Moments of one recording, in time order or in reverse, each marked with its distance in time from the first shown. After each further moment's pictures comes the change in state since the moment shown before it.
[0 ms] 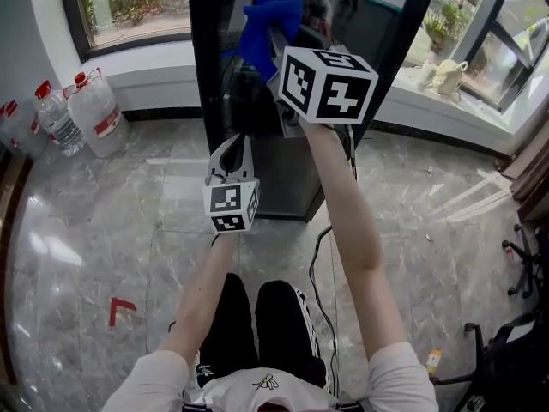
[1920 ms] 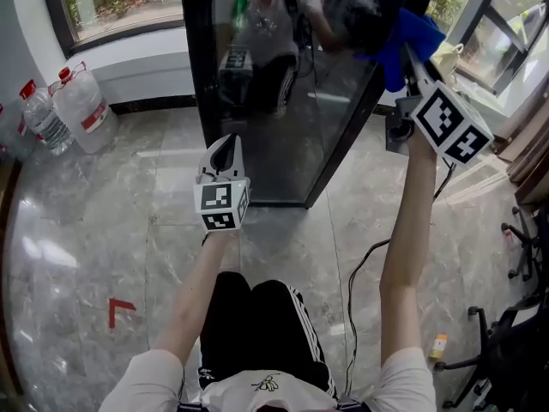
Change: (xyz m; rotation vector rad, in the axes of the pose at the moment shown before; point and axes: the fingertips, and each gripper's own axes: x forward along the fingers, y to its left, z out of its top) left arm -0.012 0.015 -0.057 0.006 0.079 -0.047; right arm -0.148 -0.159 -0.001 0.005 -0.081 -0.337
